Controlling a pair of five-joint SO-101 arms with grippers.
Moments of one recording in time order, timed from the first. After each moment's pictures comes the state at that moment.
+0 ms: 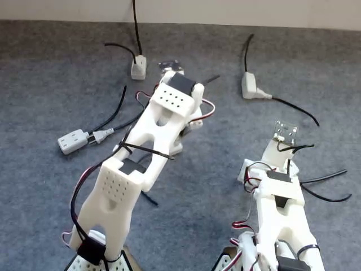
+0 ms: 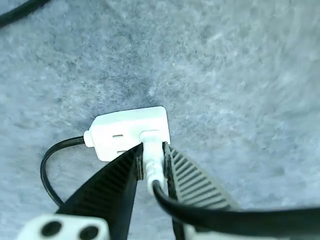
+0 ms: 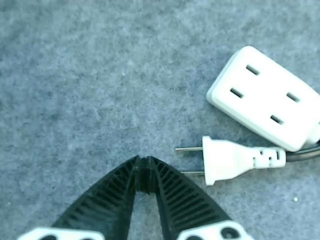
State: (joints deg) left arm 21.0 56.0 -44.0 99.2 45.6; right arm 4.8 -30.3 70.0 31.3 -7.3
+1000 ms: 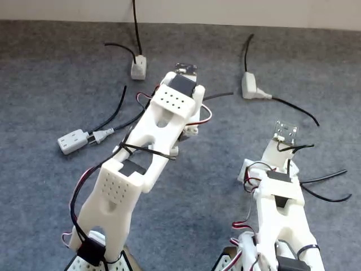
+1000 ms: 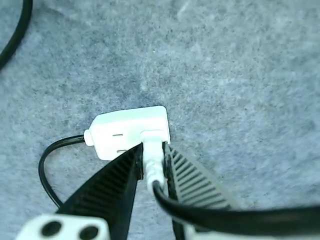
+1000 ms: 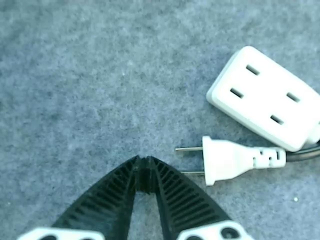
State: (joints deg) left arm 20.9 55.9 -42.3 100.0 26.2; right arm 4.8 -30.3 70.0 31.3 -7.3
